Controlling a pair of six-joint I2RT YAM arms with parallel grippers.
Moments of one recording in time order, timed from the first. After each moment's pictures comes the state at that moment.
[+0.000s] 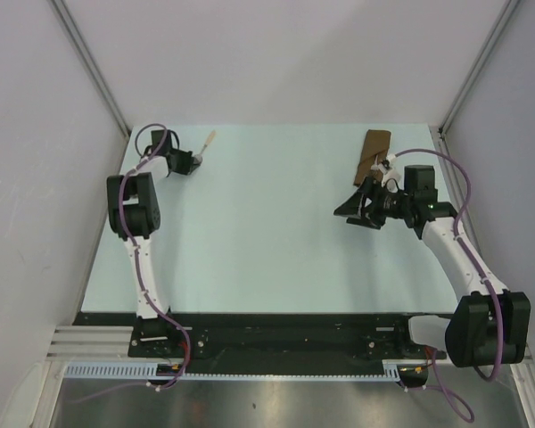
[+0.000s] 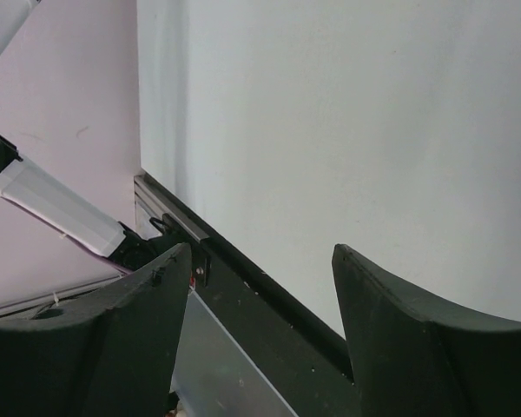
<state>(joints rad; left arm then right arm) 0.09 2.36 1.76 -0.22 0.17 -1.22 0.06 1.22 0.92 -0.44 -0.79 0.52</state>
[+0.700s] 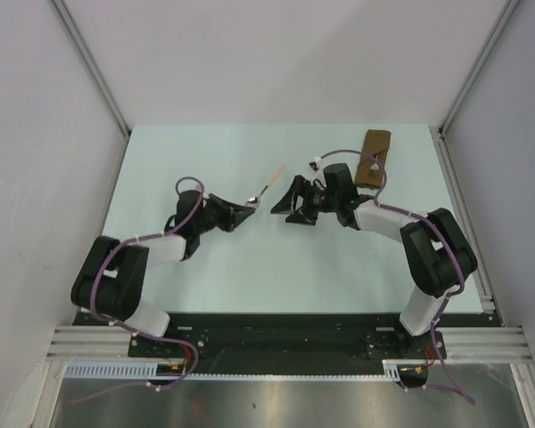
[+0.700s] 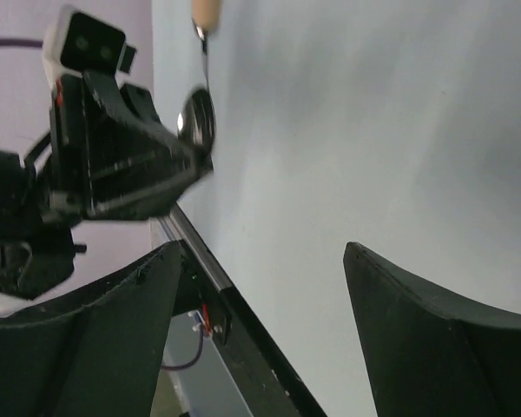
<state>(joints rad) -0.25 1.55 0.59 0.52 0.45 -1.45 0.47 1.73 1.02 0.13 -0.63 0.85</state>
